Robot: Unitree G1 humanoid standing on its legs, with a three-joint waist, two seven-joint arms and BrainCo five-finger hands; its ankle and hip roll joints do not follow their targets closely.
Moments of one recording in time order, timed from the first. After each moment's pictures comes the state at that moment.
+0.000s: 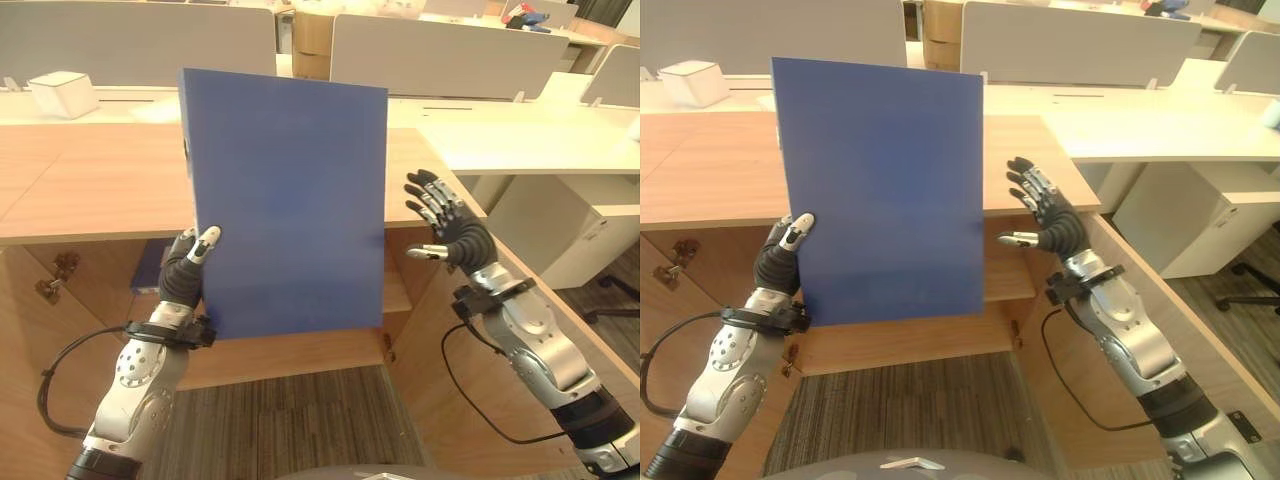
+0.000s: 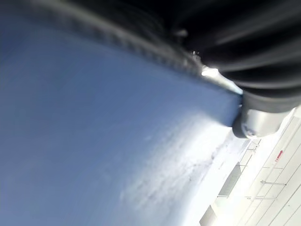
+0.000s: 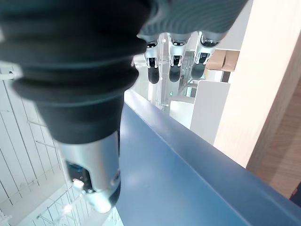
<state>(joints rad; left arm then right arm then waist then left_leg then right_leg) 0.11 0.54 -0.10 -0.24 -0.70 -0.24 -0.25 -0.22 -0.63 0.34 -0.19 0.64 -0.19 0.19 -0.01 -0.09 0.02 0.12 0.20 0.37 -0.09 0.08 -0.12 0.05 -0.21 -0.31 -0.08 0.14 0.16</state>
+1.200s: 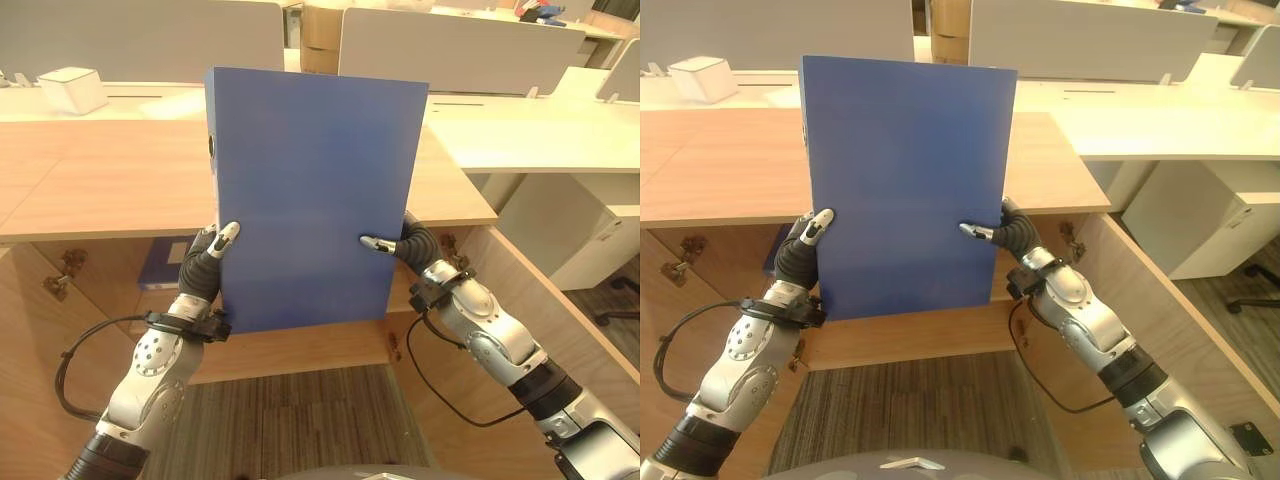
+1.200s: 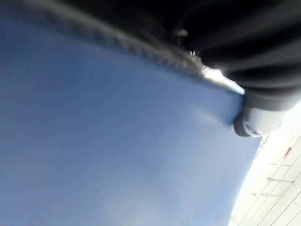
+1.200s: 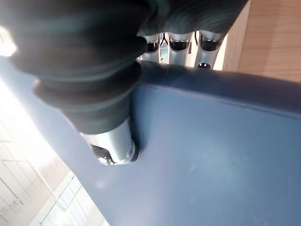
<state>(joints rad) 0.04 0.56 -0.17 -0.23 -0.72 -0.22 -0.21 -0.37 -0.51 0.51 -0.04 0.72 -0.11 0.18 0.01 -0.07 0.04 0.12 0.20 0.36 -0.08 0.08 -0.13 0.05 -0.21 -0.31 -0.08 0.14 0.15</state>
